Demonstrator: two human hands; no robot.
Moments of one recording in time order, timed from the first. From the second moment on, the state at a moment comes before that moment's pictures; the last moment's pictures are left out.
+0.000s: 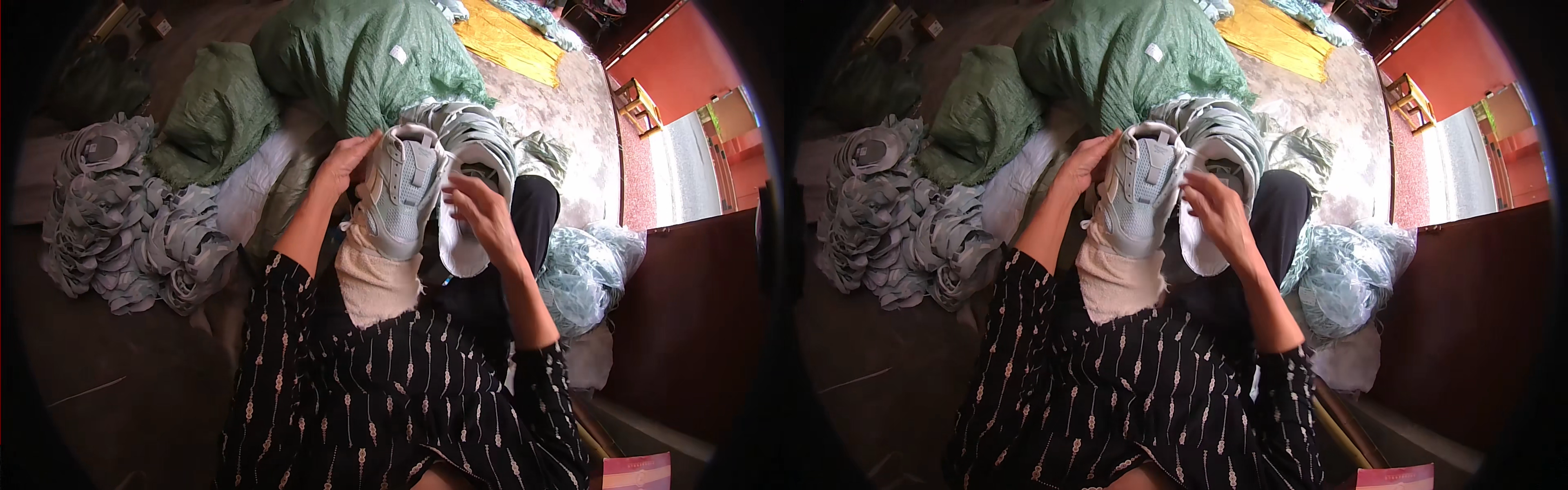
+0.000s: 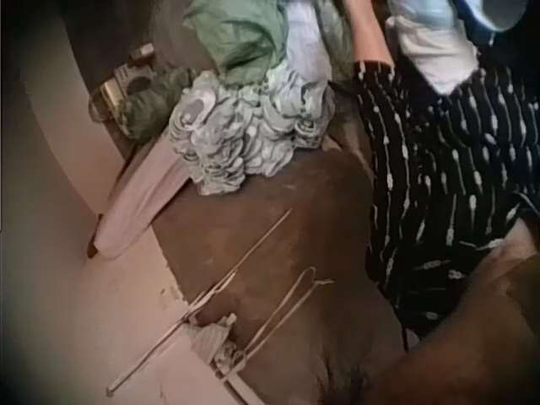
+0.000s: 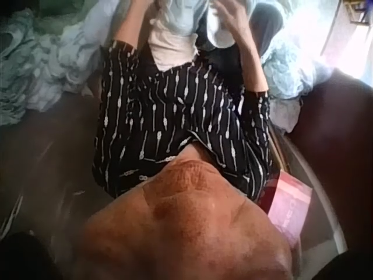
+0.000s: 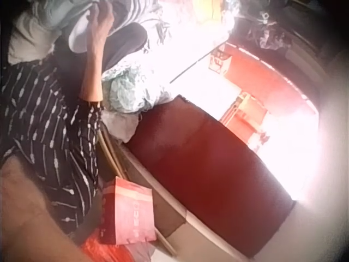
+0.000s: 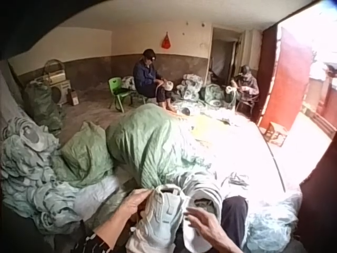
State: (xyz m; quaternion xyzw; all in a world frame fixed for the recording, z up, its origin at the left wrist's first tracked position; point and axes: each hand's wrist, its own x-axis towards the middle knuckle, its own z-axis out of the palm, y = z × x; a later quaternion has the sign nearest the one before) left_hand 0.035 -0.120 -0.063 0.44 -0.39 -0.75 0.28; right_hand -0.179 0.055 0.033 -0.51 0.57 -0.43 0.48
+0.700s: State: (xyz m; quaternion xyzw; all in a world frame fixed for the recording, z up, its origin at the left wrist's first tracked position) left_hand -0.006 -0.089 -0.022 0.29 -0.75 -0.39 0.45; right_hand -0.156 -0.001 -0.022 -0.42 0.62 -0.55 0.37
